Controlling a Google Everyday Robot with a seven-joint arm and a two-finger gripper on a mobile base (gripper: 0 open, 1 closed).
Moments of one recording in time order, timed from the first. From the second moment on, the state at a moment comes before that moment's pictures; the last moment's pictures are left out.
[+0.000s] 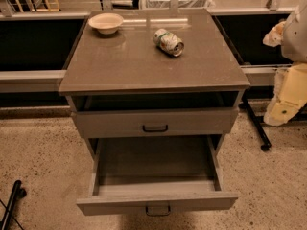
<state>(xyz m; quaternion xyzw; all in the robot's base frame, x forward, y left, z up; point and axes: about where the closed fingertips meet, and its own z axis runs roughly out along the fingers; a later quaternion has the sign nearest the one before) 0.438 -0.217 0.976 -0.60 0.78 -0.03 0.16</state>
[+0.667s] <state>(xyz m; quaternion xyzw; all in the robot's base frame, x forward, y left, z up) 0.441 -0.212 0.948 -0.60 0.79 -0.01 0.15</state>
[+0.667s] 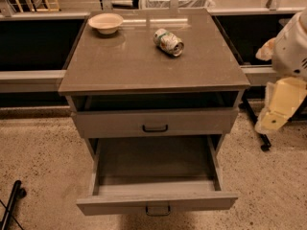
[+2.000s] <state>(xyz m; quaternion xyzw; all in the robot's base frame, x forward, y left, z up) 0.359 -0.154 0.710 -0.60 0.78 0.13 0.15</state>
